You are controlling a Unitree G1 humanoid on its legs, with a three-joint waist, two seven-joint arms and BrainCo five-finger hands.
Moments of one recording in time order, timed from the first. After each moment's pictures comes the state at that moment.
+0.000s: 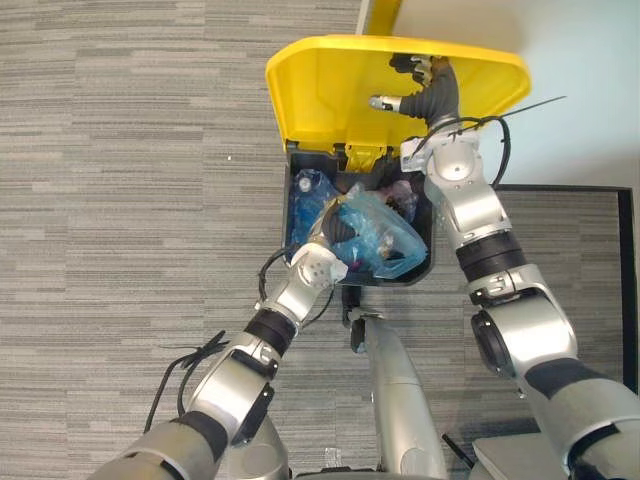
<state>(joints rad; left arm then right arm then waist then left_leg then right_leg) -0.77 -0.03 -0.33 0.75 0.35 0.02 0.23 -1.07 -0.30 0.17 0.56 0.08 0.01 -0.21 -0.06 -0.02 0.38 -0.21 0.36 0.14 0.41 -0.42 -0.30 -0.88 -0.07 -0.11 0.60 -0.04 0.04</state>
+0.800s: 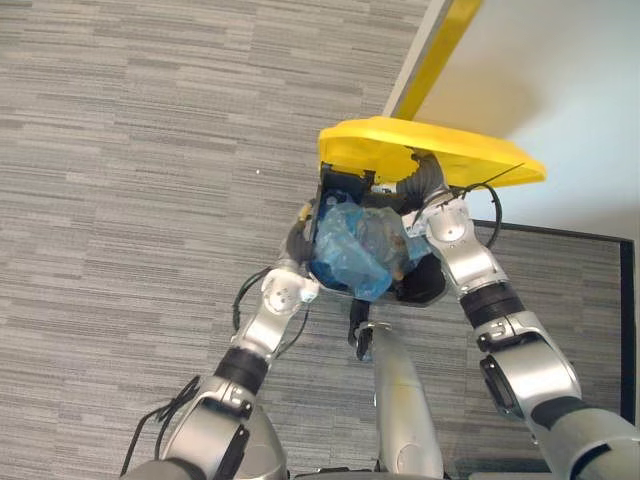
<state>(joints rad) -0.37 0.13 -0.20 0.37 0.17 -0.05 0.20 -0.77 -0.33 0.19 0.59 -0.12 0.01 -0.14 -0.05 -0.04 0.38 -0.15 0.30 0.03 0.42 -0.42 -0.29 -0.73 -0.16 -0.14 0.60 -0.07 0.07</state>
